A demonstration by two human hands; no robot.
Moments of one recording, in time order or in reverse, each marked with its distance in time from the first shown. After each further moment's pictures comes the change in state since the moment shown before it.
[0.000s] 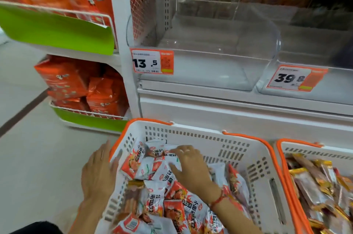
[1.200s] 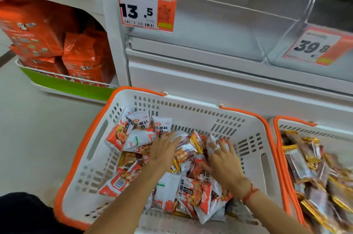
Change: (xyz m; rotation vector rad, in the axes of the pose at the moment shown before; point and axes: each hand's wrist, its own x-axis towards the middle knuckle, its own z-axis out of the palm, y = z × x) left_hand -0.023 0.132 0.117 0.097 -0.475 0.557; right_hand -0.078 0.099 -0.003 -0.566 -0.237 0.076
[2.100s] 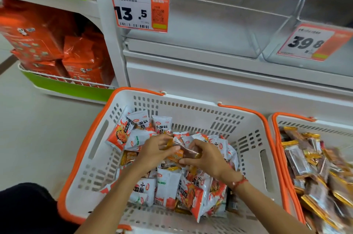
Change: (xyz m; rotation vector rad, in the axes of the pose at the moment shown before) left_hand -0.042 -0.013 -0.038 -1.067 -0.033 -0.187; right_hand 0.016 -0.026 -0.023 0.991 -0.172 0.076
